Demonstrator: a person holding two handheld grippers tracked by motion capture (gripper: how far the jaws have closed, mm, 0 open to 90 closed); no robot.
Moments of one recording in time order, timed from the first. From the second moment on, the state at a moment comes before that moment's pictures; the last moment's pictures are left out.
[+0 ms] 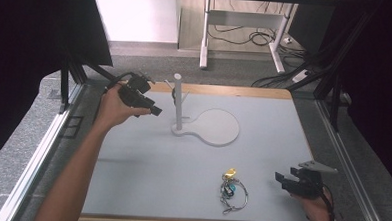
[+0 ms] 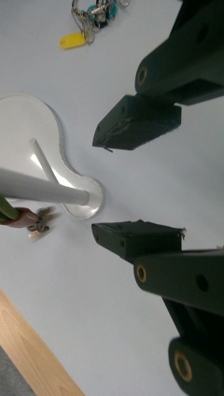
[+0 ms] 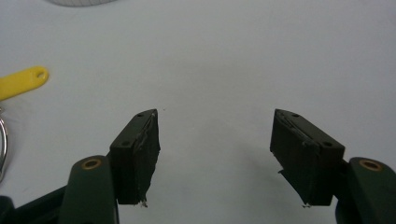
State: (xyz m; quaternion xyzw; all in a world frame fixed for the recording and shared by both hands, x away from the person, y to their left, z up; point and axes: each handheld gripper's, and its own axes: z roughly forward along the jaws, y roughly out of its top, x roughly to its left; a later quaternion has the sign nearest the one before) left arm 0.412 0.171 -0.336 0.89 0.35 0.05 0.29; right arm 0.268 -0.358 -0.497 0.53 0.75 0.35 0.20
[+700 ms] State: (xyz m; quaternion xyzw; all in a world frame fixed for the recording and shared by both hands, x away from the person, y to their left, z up) left arm 0.347 0.178 -0.365 0.89 0.35 0.04 0.30; right arm 0.266 -0.350 -0.492 0.51 0.75 0.36 0.21
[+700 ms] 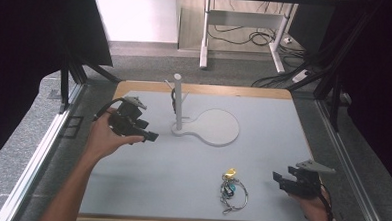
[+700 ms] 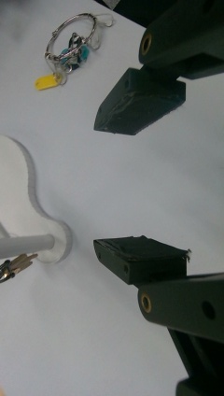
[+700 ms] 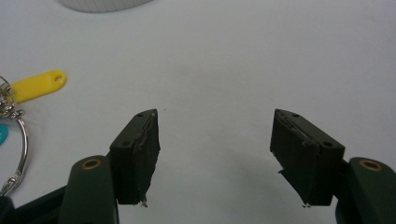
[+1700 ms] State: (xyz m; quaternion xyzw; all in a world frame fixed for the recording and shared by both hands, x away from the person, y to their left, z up) left arm 0.286 0.181 -0.426 0.88 0.33 0.06 0.34; right arm 0.250 -0.334 -0.461 0.42 0.80 0.36 0.20
